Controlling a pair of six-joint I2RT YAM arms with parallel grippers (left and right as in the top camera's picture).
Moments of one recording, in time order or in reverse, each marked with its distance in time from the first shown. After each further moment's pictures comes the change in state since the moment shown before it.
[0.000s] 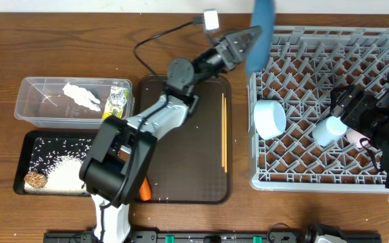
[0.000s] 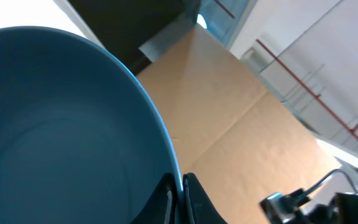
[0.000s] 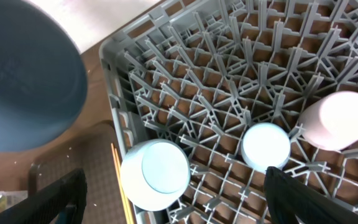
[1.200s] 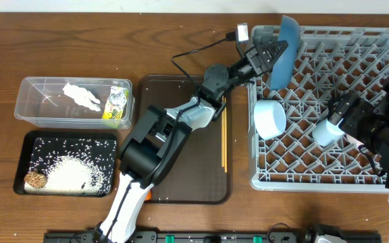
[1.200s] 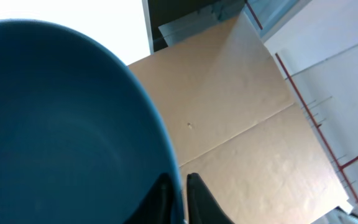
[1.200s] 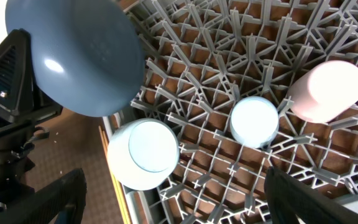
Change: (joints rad) left arm -0.101 0.265 0.162 -0.030 -0.094 -0.145; right arm 0.000 0.000 0.000 -0.089 0.016 -0.001
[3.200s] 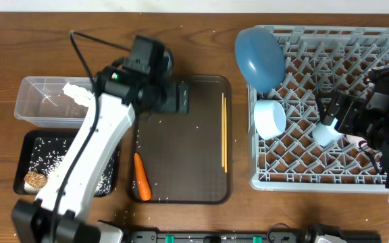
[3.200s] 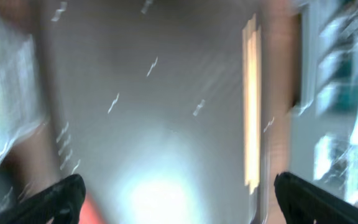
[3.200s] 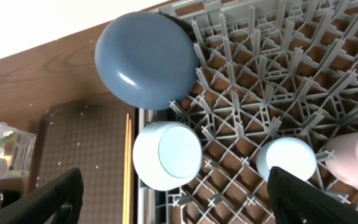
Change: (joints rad) left arm 0.286 -0.733 0.040 -2.401 -0.319 1.059; right arm 0.000 -0.001 0.000 0.079 -0.183 -0.243
